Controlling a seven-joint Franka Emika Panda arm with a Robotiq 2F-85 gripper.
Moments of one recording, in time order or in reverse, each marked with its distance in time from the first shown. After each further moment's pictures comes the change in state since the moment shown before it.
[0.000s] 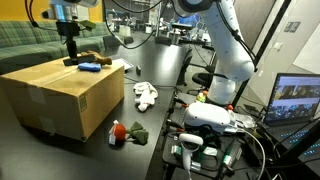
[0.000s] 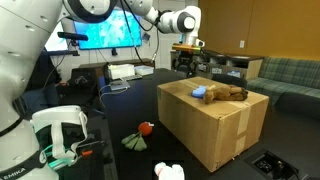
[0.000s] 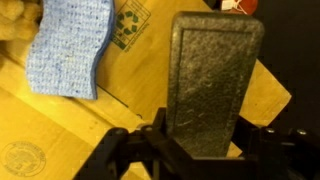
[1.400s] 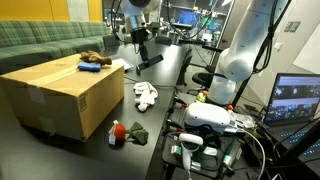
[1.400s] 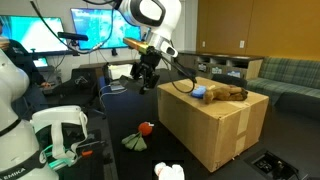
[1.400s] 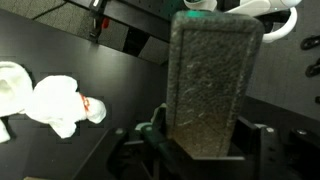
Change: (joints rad) arm -0.058 -0.760 -0.201 -1.012 0.187 -0.076 0.141
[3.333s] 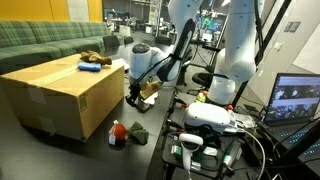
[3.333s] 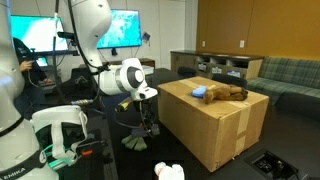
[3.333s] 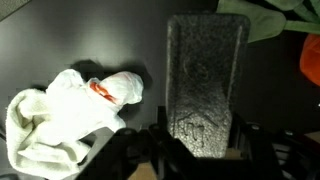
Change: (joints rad) arm 0.127 0.329 0.022 -0.346 -0.974 1.073 1.709
